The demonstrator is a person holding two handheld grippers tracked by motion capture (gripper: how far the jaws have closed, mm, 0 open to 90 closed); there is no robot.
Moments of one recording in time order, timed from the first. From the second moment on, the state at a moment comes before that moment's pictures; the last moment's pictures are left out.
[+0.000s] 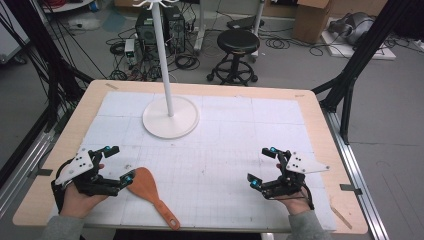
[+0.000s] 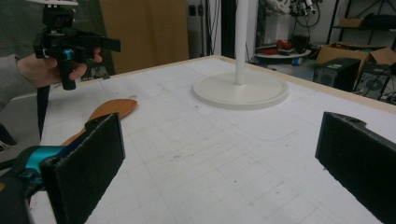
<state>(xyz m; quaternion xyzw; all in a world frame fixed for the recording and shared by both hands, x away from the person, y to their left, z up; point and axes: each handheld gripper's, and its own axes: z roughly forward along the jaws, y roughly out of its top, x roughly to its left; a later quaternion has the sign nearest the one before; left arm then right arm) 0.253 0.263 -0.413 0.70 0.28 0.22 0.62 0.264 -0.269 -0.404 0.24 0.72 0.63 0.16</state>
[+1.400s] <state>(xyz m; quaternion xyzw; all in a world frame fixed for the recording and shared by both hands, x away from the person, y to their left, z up) 0.253 0.249 -0.408 0.75 0.29 0.14 0.58 0.266 -0.264 -0.407 0.24 0.74 0.61 0.16</state>
